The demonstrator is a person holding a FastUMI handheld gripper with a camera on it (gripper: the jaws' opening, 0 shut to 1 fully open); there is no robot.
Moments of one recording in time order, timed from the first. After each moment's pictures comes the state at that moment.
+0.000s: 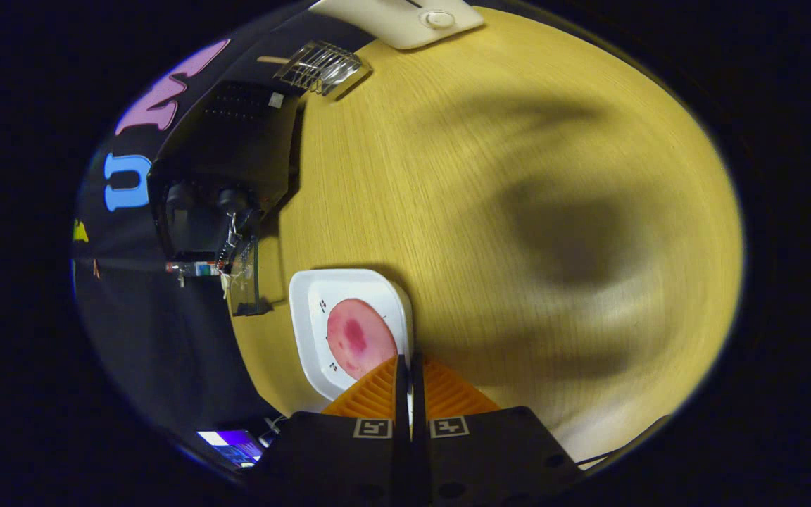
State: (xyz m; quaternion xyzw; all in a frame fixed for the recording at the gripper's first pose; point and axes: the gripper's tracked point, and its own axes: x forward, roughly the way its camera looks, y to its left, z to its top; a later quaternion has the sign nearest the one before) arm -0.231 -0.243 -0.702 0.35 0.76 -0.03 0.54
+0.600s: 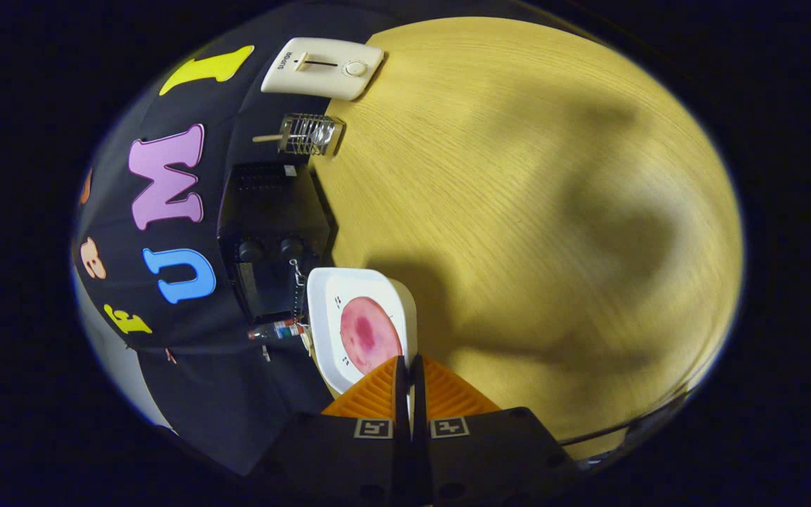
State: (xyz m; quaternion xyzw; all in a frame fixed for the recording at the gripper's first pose) arm -0.223 -0.206 -0.637 0.53 0.63 -0.14 0.56
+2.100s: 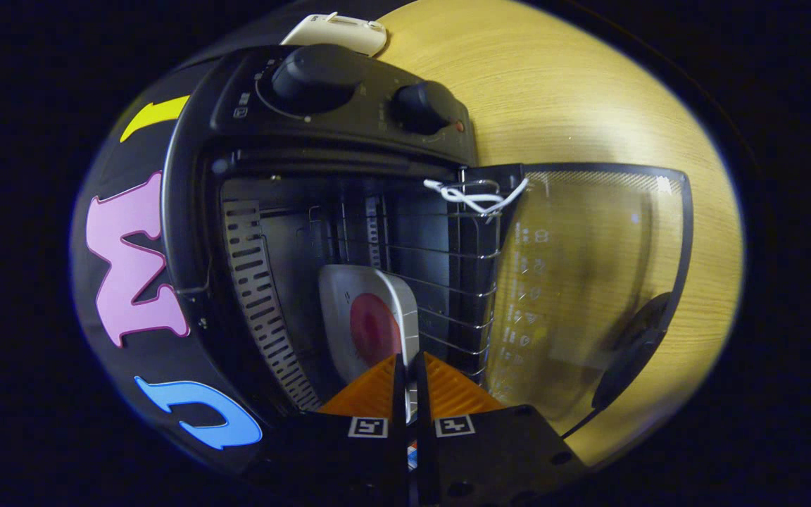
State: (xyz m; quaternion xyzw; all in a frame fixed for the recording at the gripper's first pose) arm 0.026 0.065 -0.756 0.62 0.41 -0.40 0.53
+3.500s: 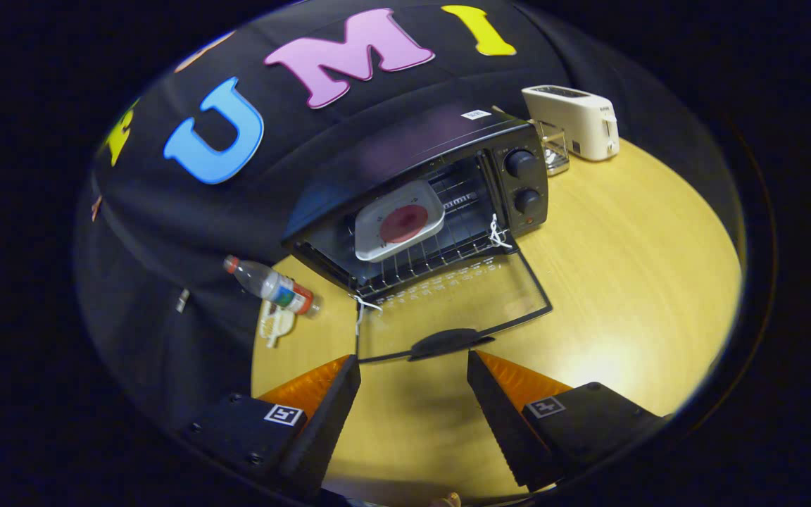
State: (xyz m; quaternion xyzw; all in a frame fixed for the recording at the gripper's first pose) arm -0.131 0.063 -0.625 0.17 0.59 -0.06 0.79
